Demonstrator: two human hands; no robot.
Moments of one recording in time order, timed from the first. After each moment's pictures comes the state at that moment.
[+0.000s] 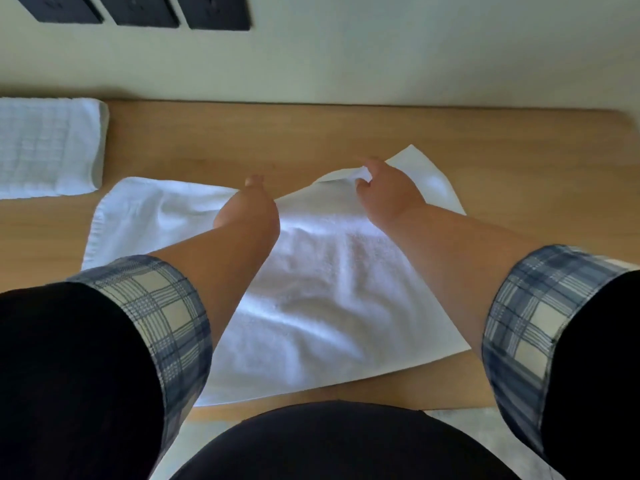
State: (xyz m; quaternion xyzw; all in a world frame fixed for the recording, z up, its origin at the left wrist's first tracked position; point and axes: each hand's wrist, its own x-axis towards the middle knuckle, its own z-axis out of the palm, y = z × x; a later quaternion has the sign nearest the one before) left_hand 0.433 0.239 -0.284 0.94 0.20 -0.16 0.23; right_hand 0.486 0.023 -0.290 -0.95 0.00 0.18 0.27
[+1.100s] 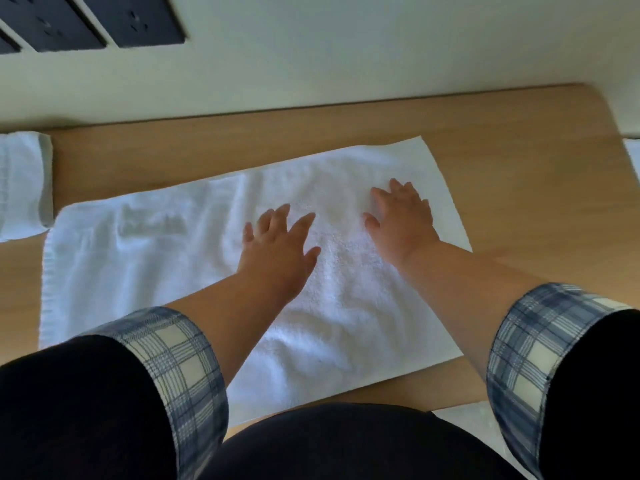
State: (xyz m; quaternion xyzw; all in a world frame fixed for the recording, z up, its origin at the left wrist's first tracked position) left_hand 0.407 0.175 -0.319 0.98 -0.08 -0.17 0.08; right_hand 0.460 -0.054 -0.336 -0.97 0.01 0.20 0.11
